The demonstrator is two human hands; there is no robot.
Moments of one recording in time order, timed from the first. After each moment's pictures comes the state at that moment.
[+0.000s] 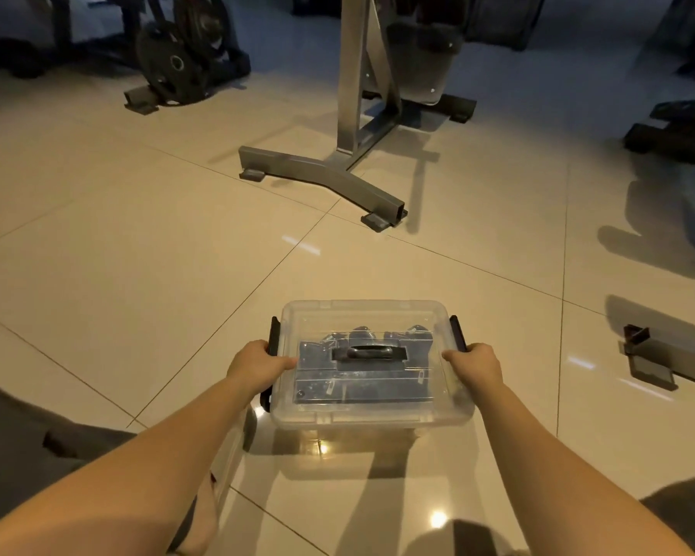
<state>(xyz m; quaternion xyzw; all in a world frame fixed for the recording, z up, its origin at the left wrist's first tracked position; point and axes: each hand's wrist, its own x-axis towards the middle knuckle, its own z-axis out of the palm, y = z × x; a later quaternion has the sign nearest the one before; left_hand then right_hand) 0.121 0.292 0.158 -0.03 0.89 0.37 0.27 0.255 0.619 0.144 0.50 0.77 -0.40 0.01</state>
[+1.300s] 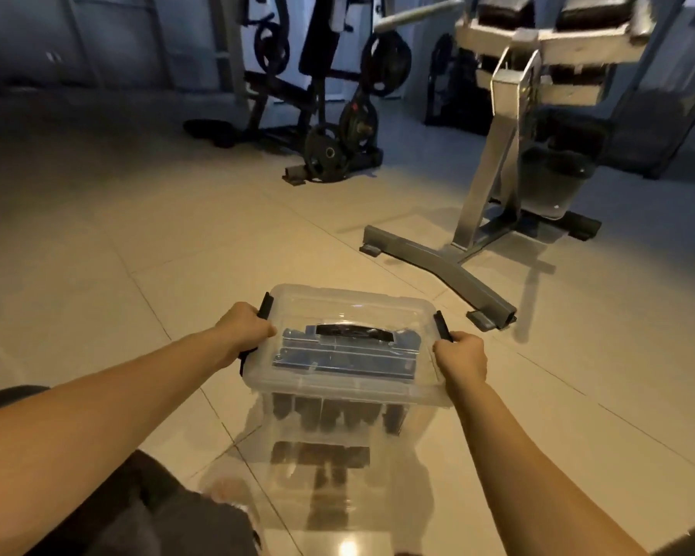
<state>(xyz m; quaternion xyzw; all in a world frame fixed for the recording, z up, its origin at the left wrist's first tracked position) 0.039 0.104 0.304 -0.15 0.87 0.46 0.11 0.095 0.425 0.287 0.33 0.78 -0.52 -0.07</state>
